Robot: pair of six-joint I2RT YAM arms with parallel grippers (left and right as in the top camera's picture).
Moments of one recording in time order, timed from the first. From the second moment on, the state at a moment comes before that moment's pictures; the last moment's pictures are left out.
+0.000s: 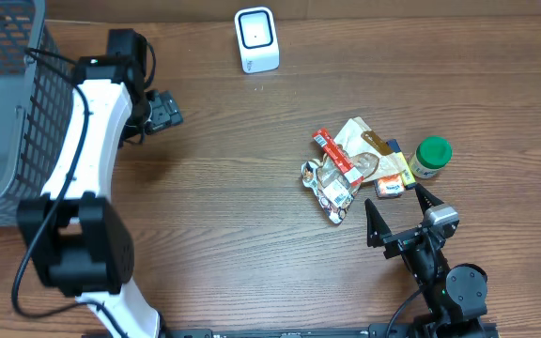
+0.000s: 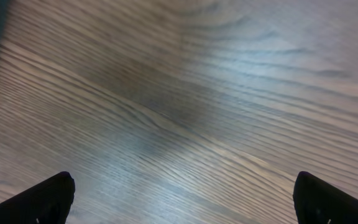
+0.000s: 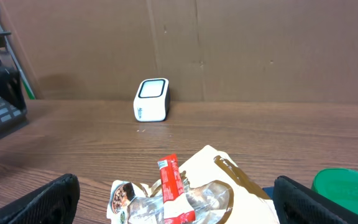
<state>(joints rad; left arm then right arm) 0.00 1.89 1.69 -1.16 -0.12 -0.46 0.20 0.01 0.02 -0.02 -0.12 0.12</state>
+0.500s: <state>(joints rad) 0.00 1.06 1.70 -1.16 -0.12 -0.46 0.20 0.01 0.02 -0.02 -0.12 0.12</state>
